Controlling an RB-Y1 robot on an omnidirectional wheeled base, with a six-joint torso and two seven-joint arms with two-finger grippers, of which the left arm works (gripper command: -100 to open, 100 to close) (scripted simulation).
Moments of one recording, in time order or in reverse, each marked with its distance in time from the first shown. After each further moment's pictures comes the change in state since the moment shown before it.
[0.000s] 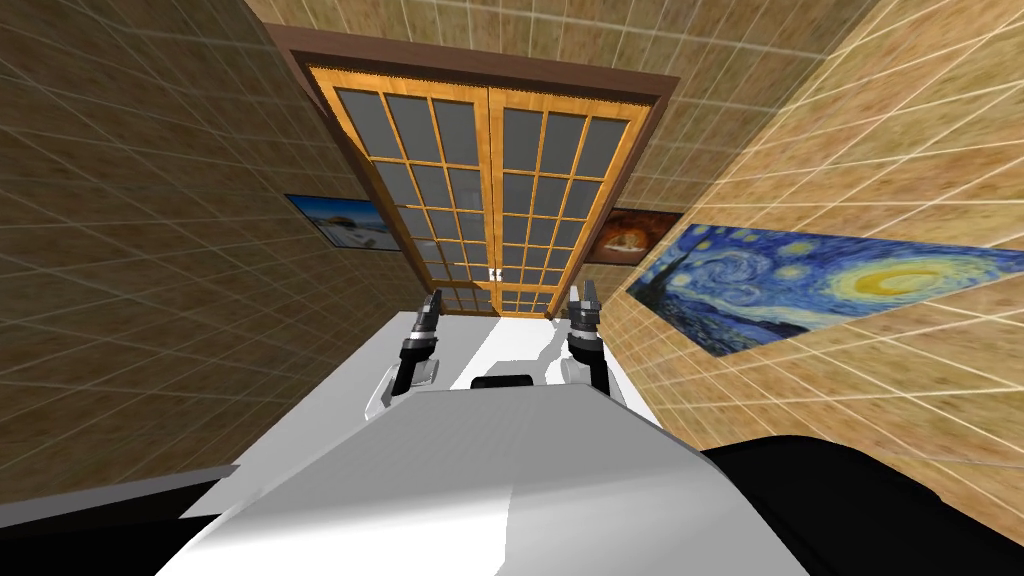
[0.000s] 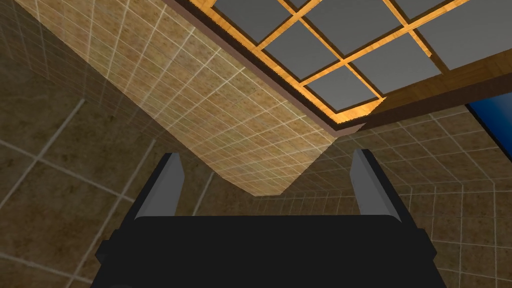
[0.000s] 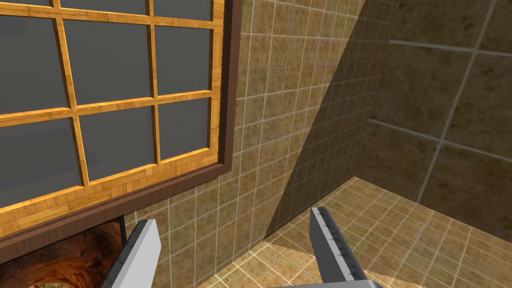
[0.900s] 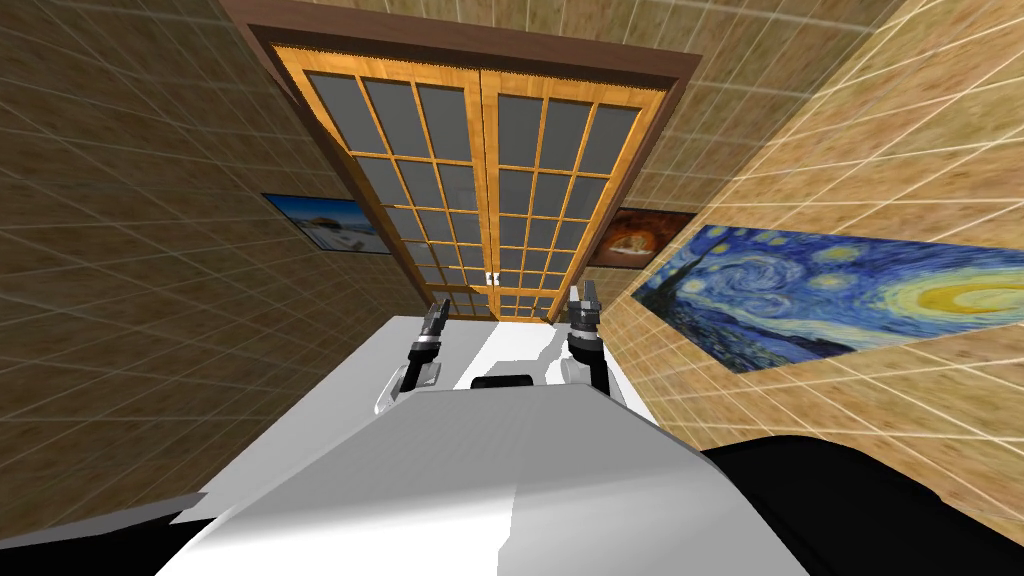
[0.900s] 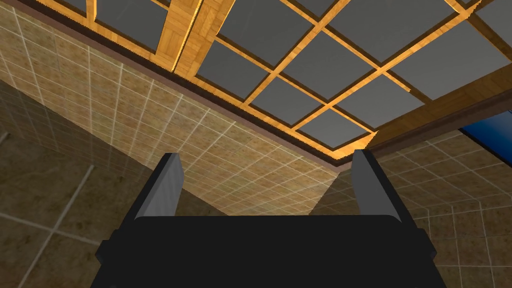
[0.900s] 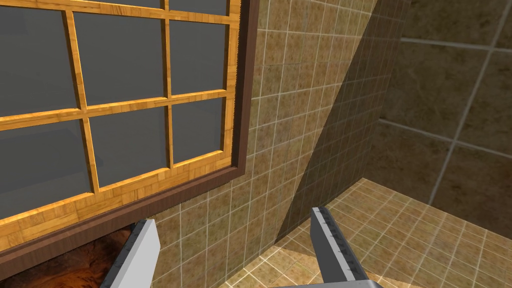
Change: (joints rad) arm -0.056 0.032 0.004 0.224 -0.009 -0.059 -0.143
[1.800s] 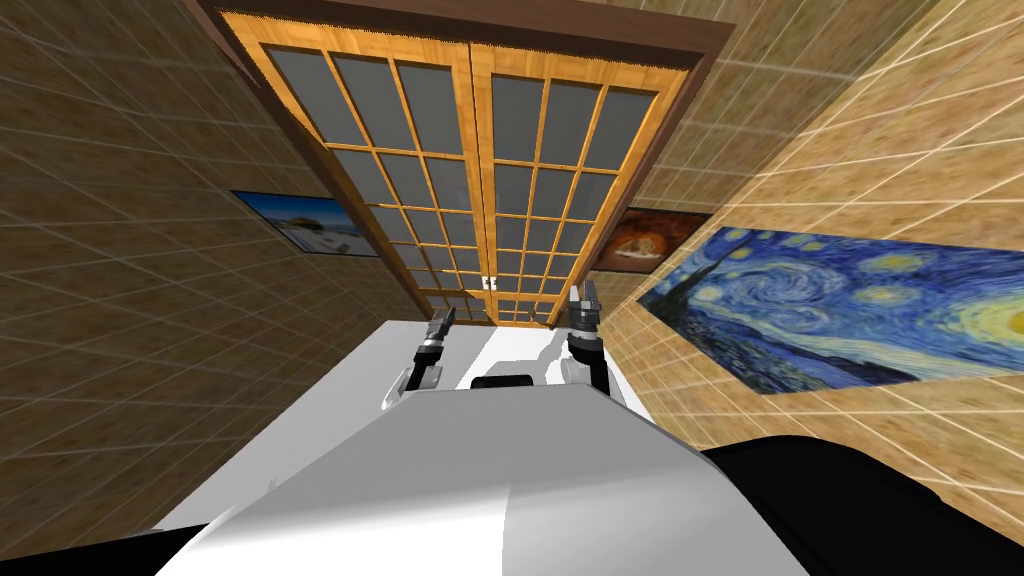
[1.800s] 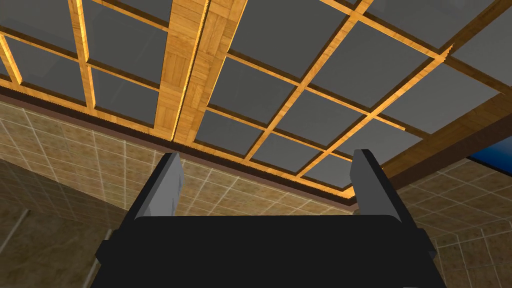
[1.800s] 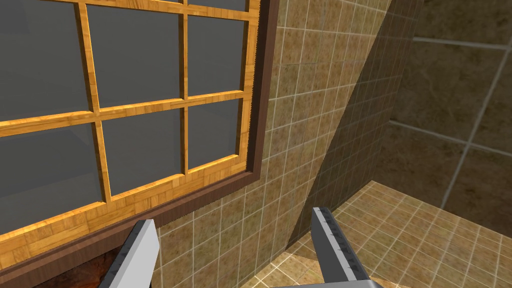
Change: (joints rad) arm -0.066 0.026 0.005 0.234 -0.010 -0.058 -0.151
